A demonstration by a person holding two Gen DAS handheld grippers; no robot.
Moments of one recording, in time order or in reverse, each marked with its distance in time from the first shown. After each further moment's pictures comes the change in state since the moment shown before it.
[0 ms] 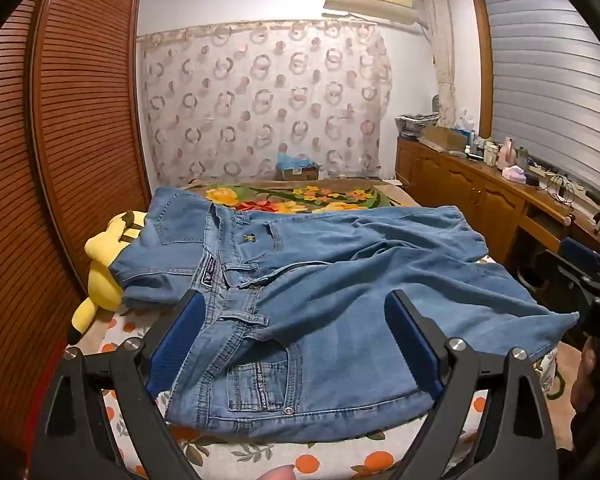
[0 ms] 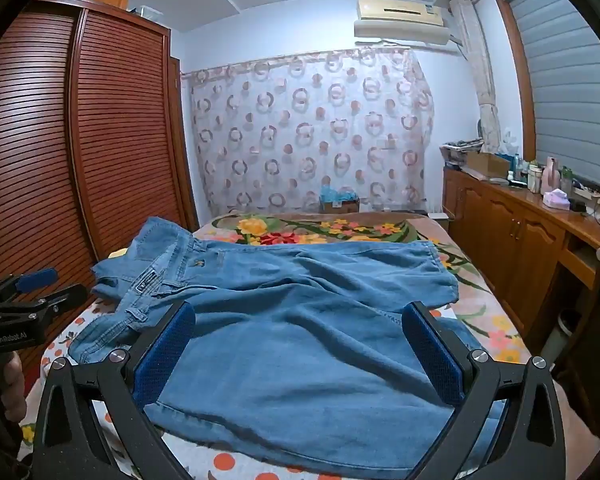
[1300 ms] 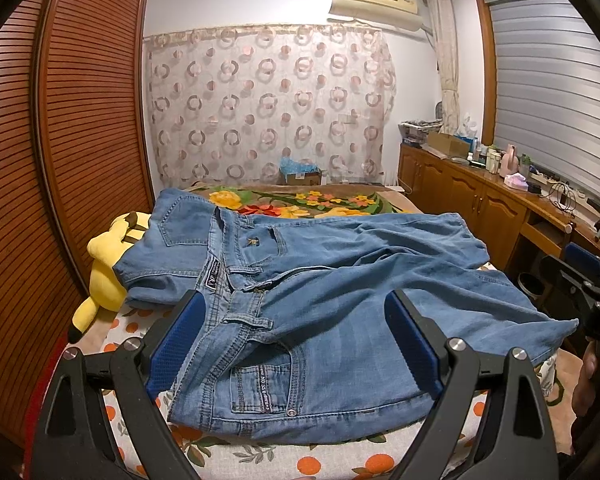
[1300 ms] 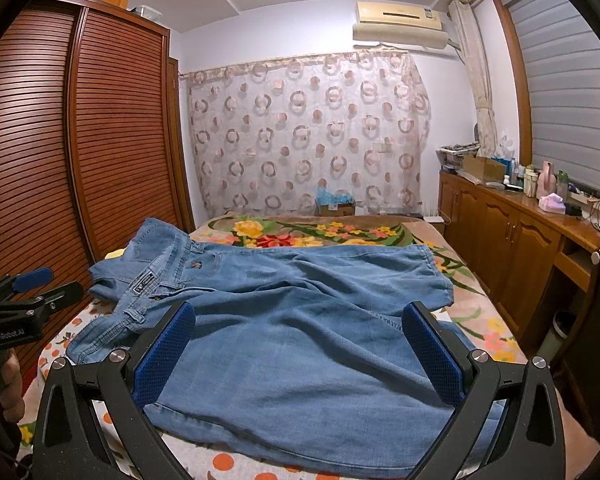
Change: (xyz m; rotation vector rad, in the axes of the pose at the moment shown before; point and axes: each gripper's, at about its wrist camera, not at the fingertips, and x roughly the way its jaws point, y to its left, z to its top) left arm -0.004 0.007 0.005 -0.023 0.002 0.007; right arm -0.002 -0.001 0.002 -0.001 -0.009 -0.008
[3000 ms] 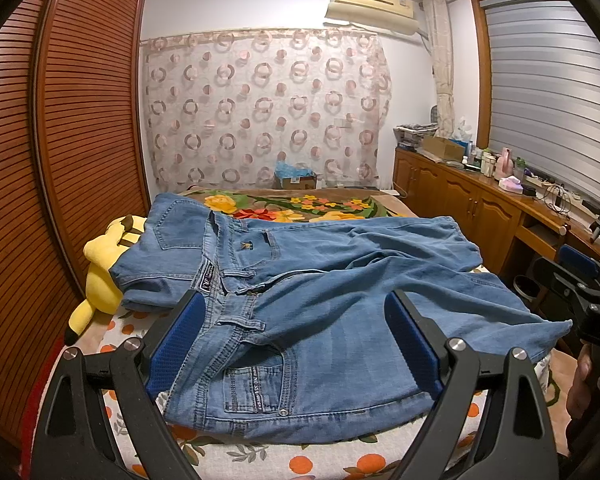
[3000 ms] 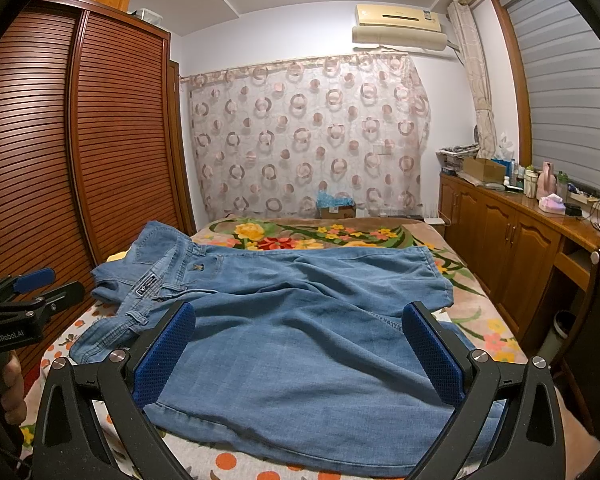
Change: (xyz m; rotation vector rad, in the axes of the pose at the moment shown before) left arm -0.004 -0.002 0.004 -0.002 -0.010 -0.002; right arm -0.002 0.002 -0.001 -0.001 -0.009 -0.001
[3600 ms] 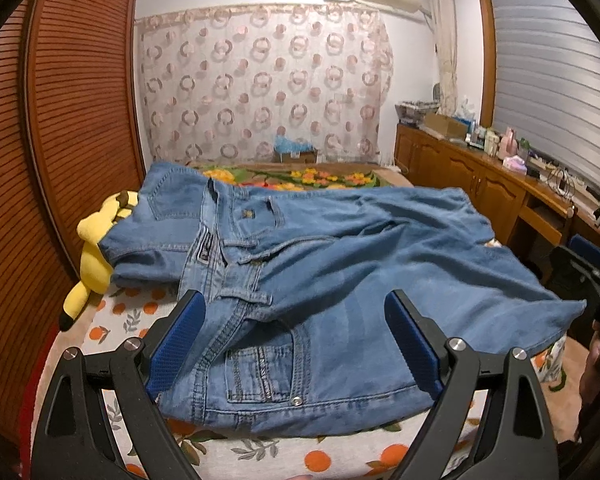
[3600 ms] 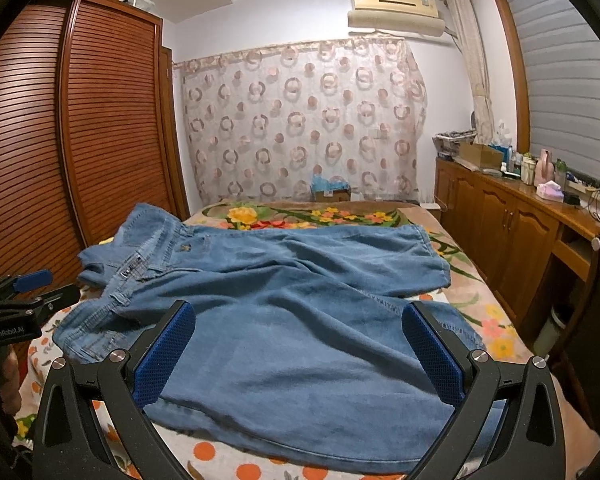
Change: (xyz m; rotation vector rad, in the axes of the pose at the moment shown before) left arm 0.030 0.004 -0.019 0.012 0.097 -0.005; right arm 0.015 -0.004 -0.007 0.007 0.059 -0.017
